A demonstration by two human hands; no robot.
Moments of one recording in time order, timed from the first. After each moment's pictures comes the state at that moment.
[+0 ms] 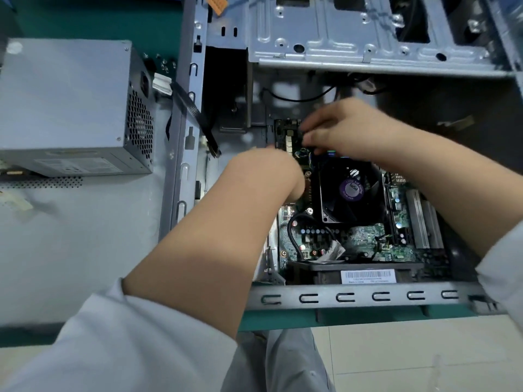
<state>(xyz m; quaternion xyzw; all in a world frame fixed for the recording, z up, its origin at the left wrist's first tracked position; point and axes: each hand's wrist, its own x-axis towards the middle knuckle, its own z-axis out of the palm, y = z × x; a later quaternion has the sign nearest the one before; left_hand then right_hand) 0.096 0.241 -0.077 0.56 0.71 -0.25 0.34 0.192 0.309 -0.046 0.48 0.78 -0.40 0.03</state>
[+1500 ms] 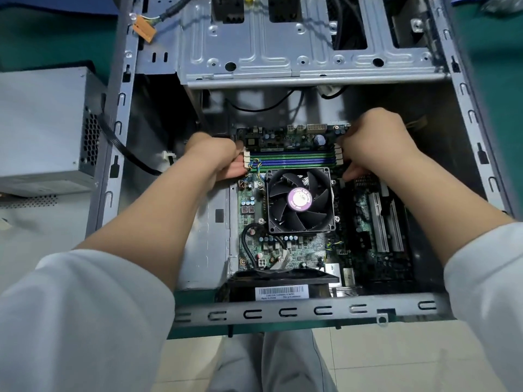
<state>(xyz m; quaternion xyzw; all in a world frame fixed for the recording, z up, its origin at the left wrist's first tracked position) 0.081 0.263 -0.088 0.06 0.80 0.35 0.48 0.270 0.358 -0.073 0.64 0.70 -0.32 0.04</state>
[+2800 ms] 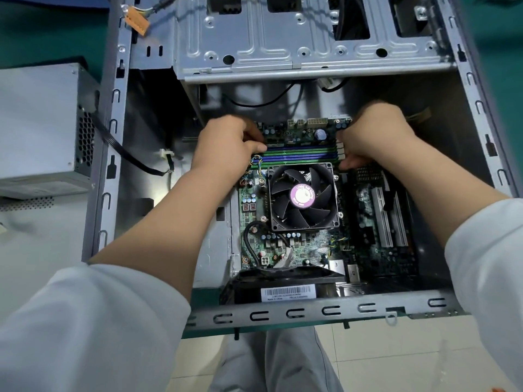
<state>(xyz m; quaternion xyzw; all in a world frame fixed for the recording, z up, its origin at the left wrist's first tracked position) 0.081 0.261 -0.098 0.49 0.81 0.21 0.26 0.257 0.365 -0.077 0.70 0.61 -0.37 0.09</state>
